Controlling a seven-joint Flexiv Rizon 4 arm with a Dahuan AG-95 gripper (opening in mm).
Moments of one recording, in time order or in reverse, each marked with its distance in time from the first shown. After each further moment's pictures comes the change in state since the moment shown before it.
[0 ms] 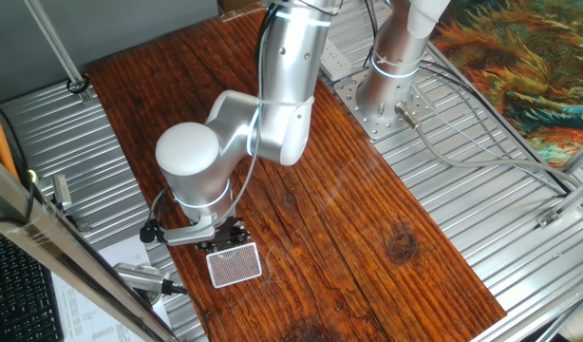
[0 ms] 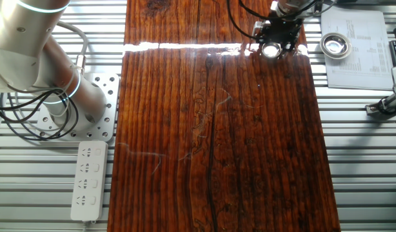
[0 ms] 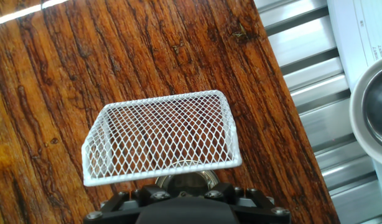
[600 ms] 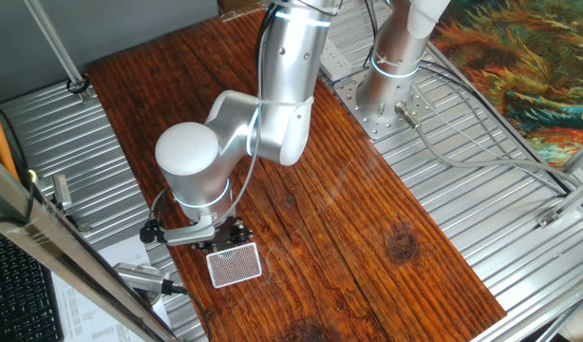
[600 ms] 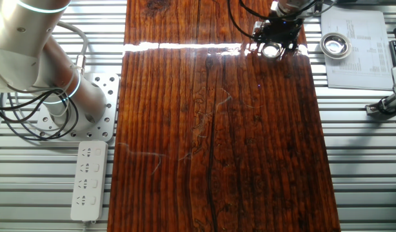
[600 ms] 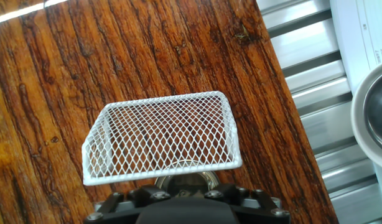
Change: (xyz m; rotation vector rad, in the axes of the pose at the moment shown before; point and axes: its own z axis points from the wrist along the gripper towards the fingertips) arm 0.000 0.000 0.000 -0.001 0.000 -0.006
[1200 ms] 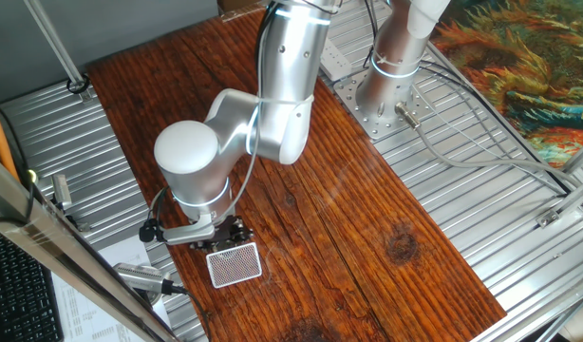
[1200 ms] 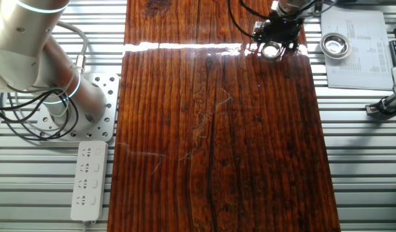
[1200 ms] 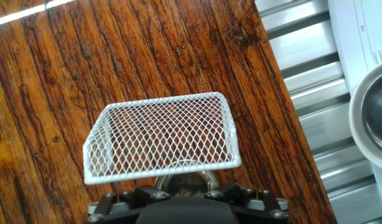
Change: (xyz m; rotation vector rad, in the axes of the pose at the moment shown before) arm 0.001 0.000 -0.004 0.000 0.001 -0.008
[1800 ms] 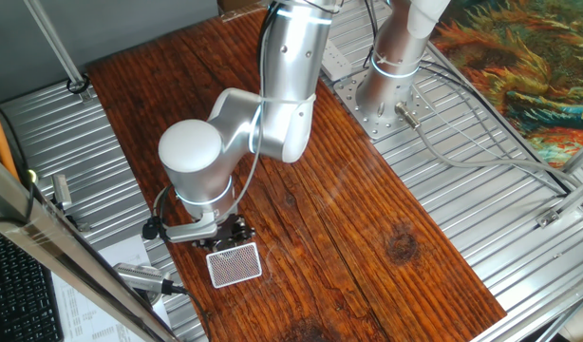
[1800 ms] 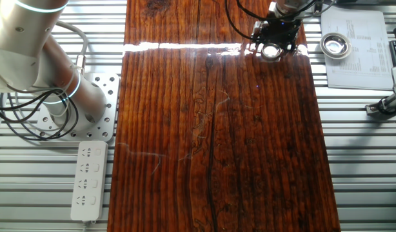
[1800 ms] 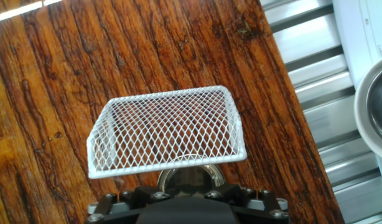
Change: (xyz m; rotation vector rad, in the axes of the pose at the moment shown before) arm 0.005 0.005 0.003 0.004 -0.001 0.012
